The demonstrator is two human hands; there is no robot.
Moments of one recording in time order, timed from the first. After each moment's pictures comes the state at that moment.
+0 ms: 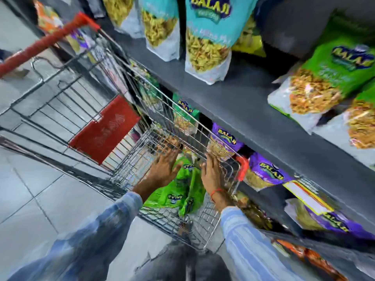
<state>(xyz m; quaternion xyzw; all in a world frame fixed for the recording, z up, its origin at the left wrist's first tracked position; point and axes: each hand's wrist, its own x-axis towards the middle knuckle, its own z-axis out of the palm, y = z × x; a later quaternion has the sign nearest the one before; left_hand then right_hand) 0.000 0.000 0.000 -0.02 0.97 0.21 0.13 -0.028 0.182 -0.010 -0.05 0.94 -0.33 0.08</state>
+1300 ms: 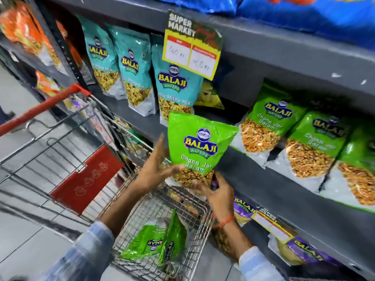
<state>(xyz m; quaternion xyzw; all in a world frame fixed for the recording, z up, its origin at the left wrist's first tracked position) -0.049 0.047 0.193 0.06 0.76 0.64 0.05 -0.036 0.247 0.132 0.03 0.83 -0.55 -0.06</state>
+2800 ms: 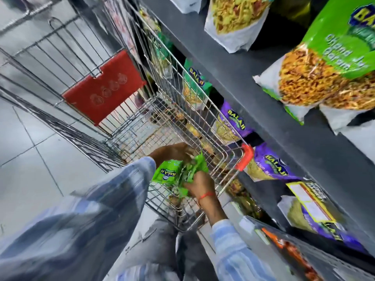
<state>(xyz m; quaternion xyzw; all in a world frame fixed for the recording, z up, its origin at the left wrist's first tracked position) -0.022 0.039 -0.018 -0.01 0.74 0.55 0.39 0.031 0.185 0.017 -0.04 0.90 -0.20 0.38</state>
